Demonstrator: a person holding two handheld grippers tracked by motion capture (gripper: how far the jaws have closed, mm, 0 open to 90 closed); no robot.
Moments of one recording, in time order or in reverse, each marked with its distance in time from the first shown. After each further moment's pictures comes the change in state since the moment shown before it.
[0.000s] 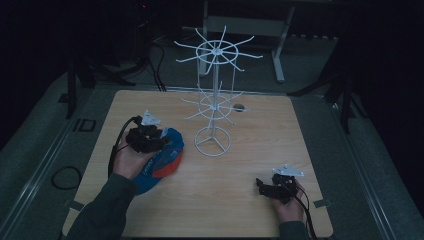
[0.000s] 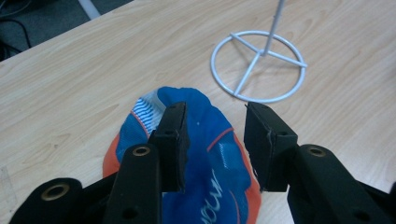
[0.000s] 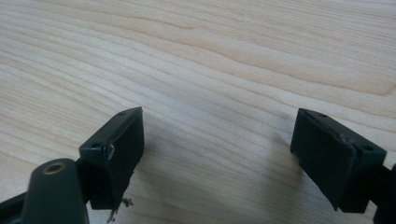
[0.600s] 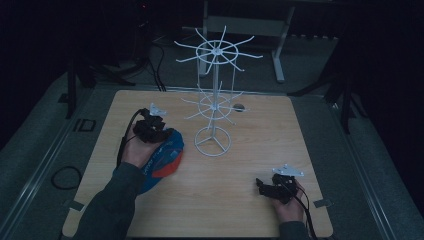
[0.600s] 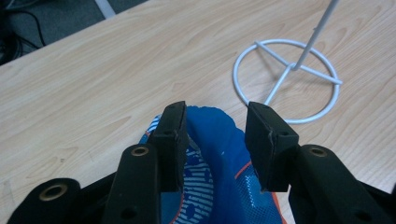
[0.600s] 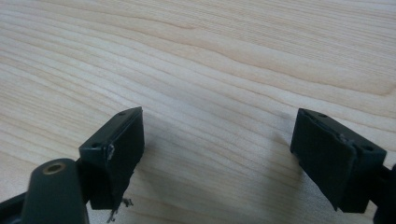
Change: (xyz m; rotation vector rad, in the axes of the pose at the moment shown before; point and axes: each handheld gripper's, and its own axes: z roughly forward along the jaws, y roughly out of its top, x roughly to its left) left arm 0.014 0.015 0.033 0.031 0.044 -0.027; right arm 0.000 0.000 0.000 0.000 0.000 -0.001
